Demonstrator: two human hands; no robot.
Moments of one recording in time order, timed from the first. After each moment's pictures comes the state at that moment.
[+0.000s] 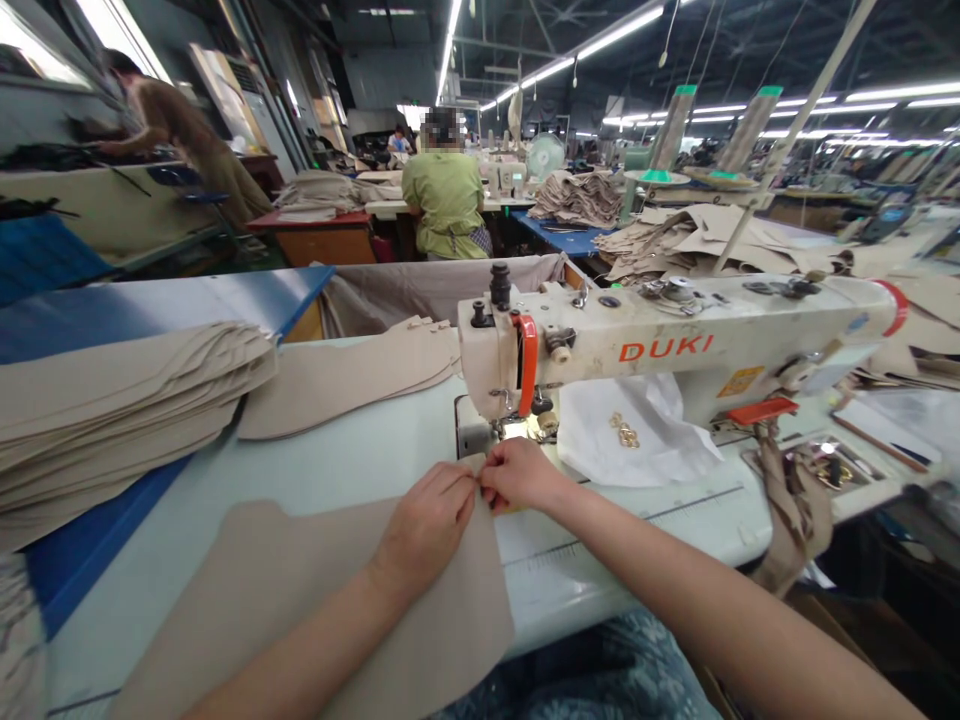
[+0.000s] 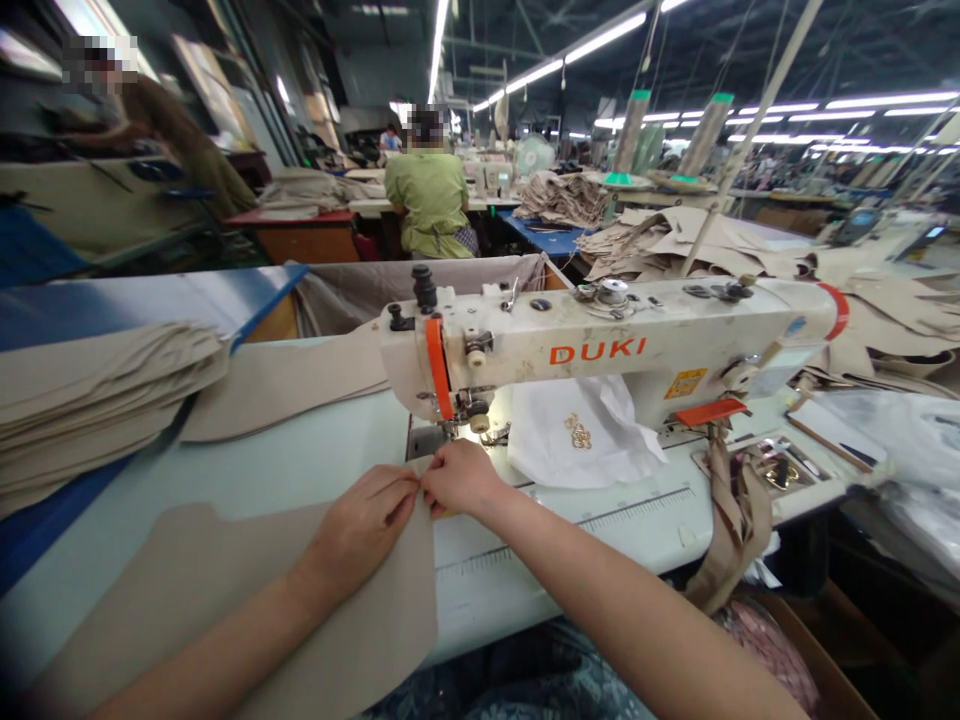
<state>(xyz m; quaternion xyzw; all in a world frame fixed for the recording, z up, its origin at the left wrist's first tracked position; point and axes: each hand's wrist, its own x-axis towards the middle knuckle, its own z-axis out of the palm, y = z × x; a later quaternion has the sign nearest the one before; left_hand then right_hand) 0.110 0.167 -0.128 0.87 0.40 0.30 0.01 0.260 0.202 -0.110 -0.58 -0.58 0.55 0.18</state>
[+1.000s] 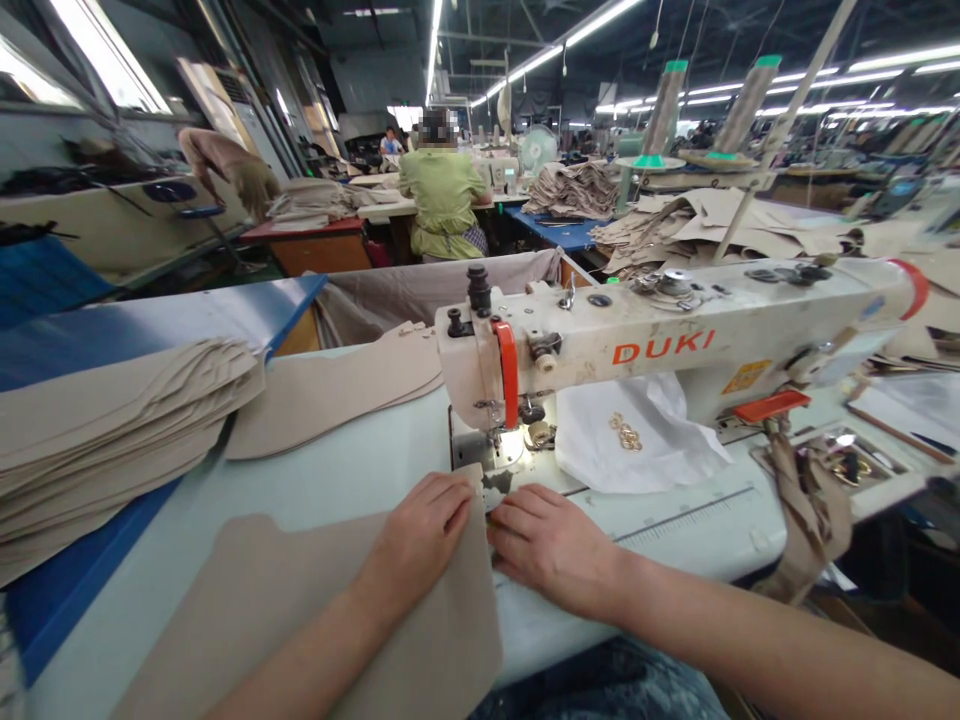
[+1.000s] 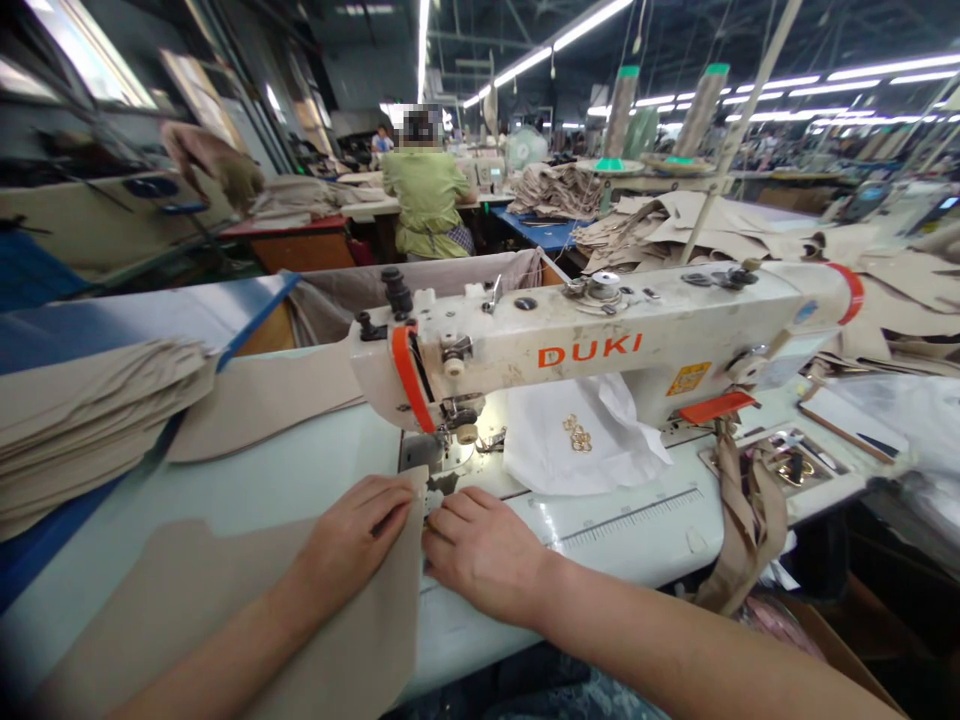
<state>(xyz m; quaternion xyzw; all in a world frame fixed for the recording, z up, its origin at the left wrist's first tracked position) 0.107 0.173 -0.127 0.87 0.37 0.32 0.02 0.307 0.148 -0.118 -0.28 -0.94 0.01 0.17</state>
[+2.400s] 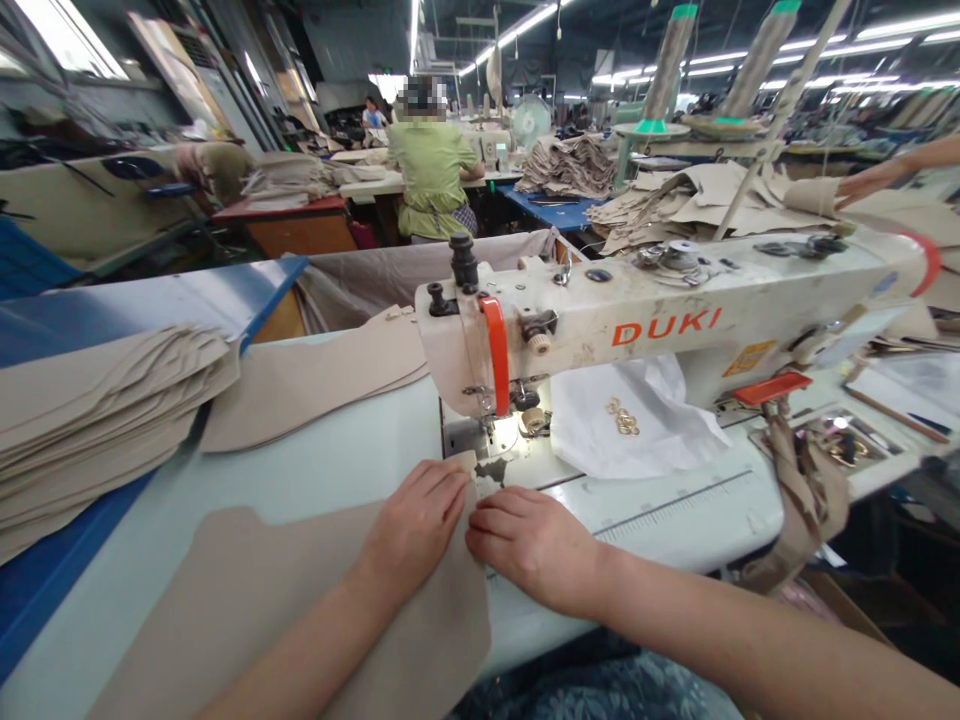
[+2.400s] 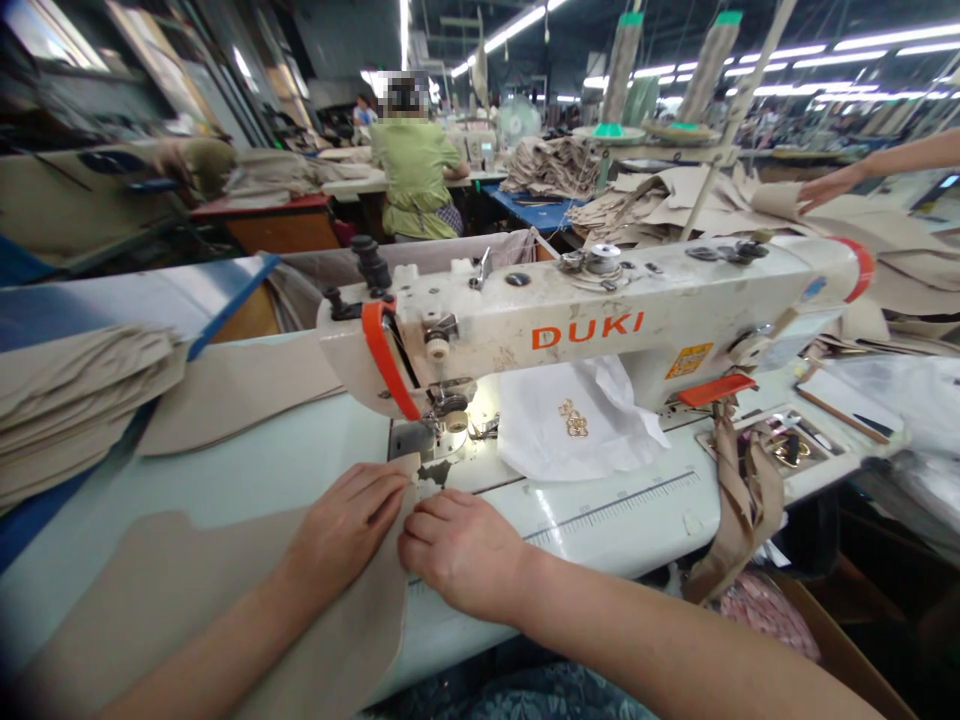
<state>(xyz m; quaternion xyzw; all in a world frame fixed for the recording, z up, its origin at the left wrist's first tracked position) 0.113 0.175 -0.127 0.89 0.34 0.28 -0.06 0.296 0.145 -0.131 -0.26 -0.94 0.02 0.22</state>
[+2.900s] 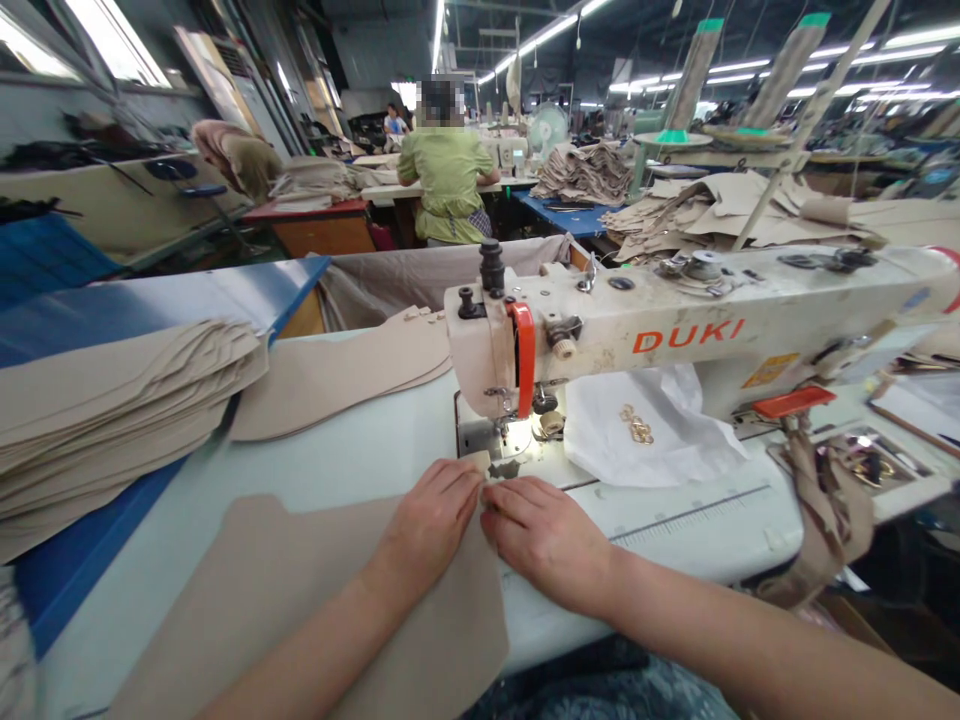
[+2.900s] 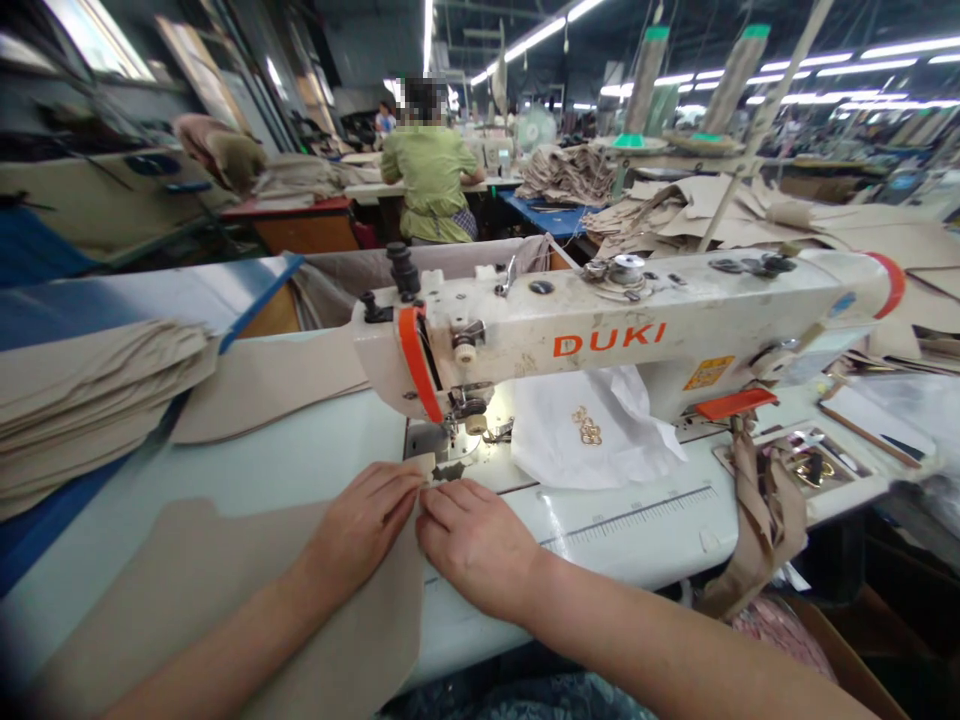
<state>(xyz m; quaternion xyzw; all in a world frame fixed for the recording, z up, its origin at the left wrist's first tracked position) 0.111 0.173 -0.131 0.88 0.37 0.29 -0.03 0.293 0.149 -0.132 -0.31 -0.92 0.01 0.24</state>
